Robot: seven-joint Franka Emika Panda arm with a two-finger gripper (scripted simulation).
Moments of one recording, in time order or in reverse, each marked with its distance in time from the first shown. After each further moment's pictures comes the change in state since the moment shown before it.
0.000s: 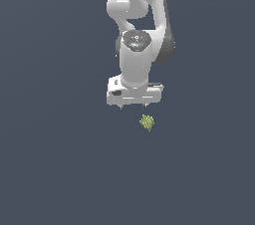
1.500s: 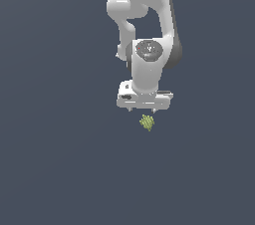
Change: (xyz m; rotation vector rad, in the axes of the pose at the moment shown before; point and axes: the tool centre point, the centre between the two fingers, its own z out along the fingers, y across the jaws) arm 0.007 -0.037 0.024 0.017 0.000 0.139
